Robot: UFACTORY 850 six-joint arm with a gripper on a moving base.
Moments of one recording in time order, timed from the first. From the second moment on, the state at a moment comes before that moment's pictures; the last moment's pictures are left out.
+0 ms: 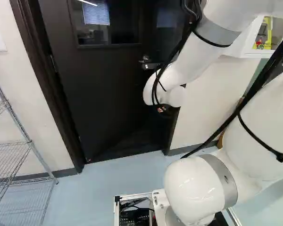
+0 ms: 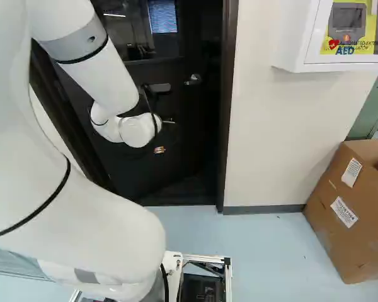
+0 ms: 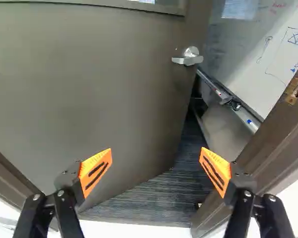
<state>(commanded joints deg) 4.3 9.8 -22.2 -4.3 42.8 0.0</state>
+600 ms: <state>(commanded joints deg) 4.4 9.9 -22.1 -4.5 42.9 0.0</state>
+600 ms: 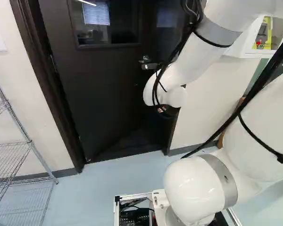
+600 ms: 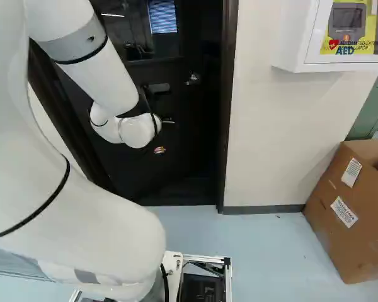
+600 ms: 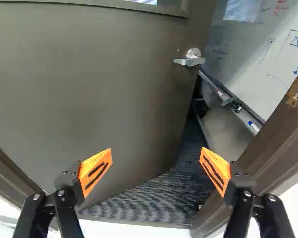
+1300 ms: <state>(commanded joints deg) 4.4 9.9 -22.1 -4.5 42.9 0.0</state>
